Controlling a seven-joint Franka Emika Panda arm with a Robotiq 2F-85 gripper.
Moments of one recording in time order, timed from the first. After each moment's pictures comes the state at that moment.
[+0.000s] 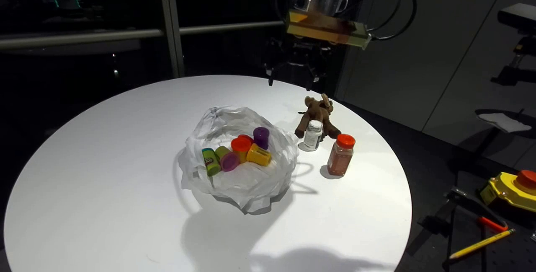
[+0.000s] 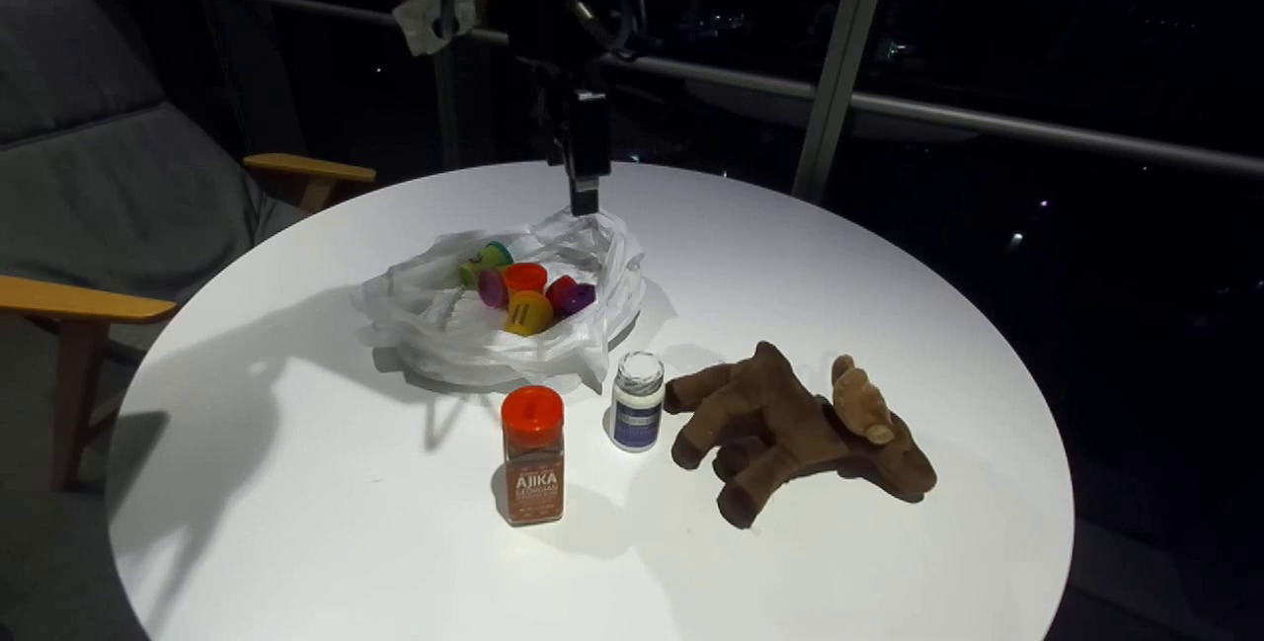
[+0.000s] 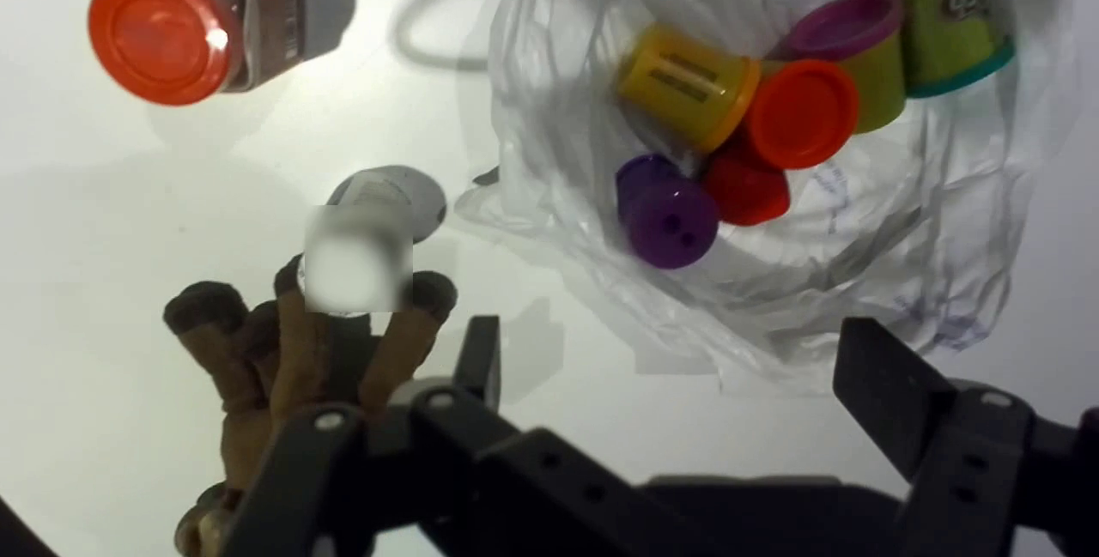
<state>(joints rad) 0.13 0.26 -0.08 -2.13 -0.02 2.55 0.80</state>
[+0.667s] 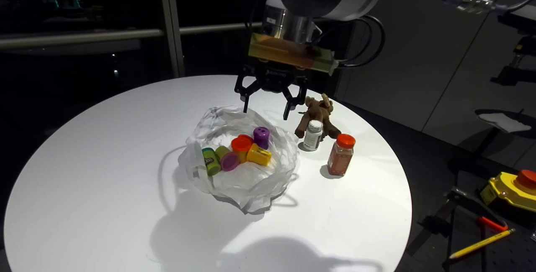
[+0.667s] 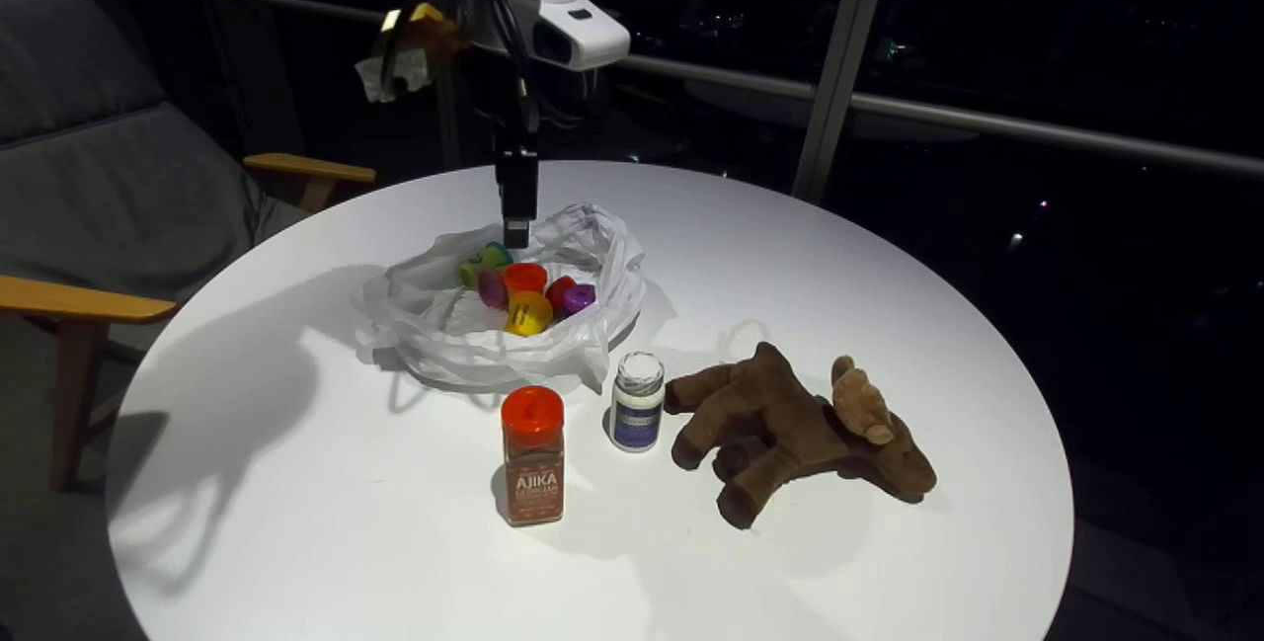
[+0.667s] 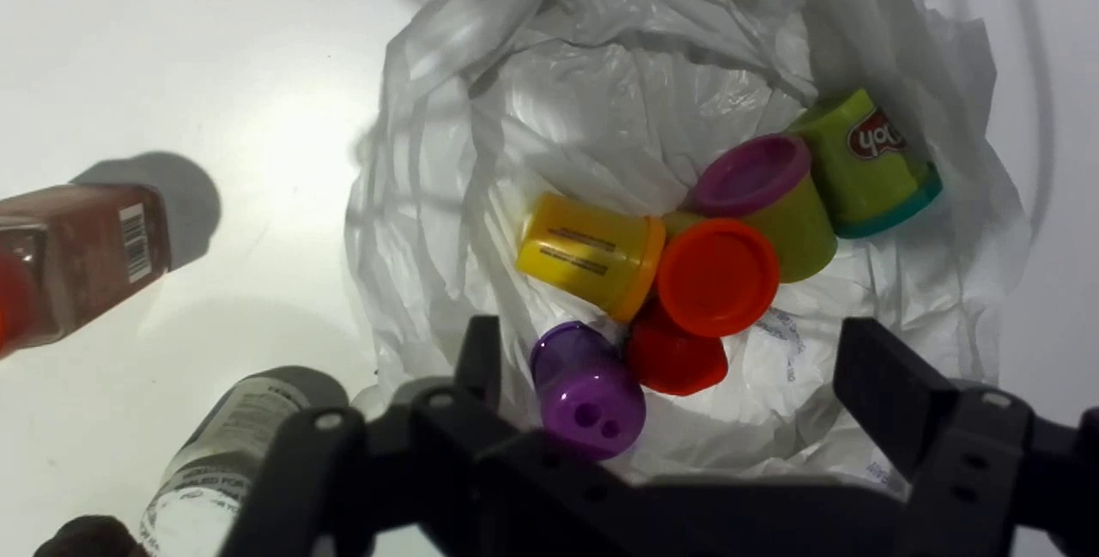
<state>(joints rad) 0.13 0.42 0.00 -2.01 0.14 2.51 0.84</state>
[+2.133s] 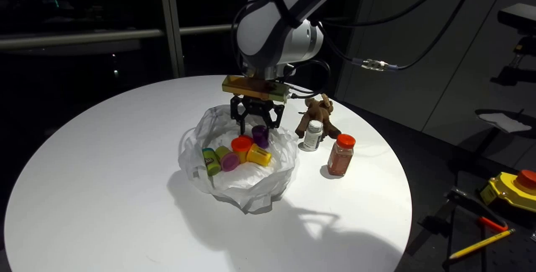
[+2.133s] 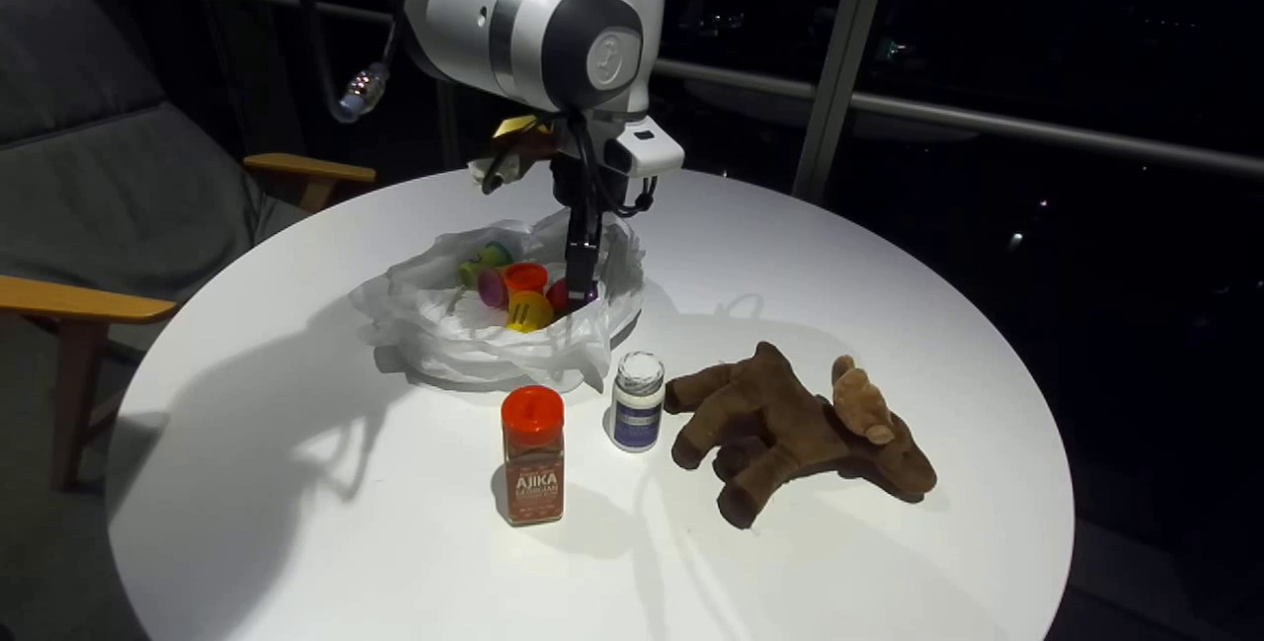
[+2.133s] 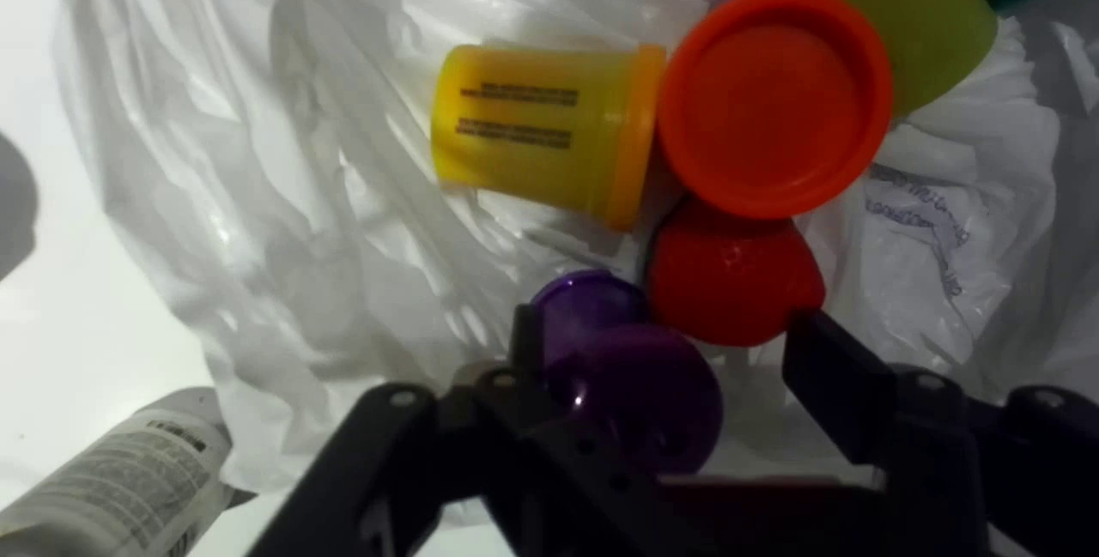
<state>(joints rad) 0.14 0.81 -0.08 -1.60 0.16 2.38 1.02</state>
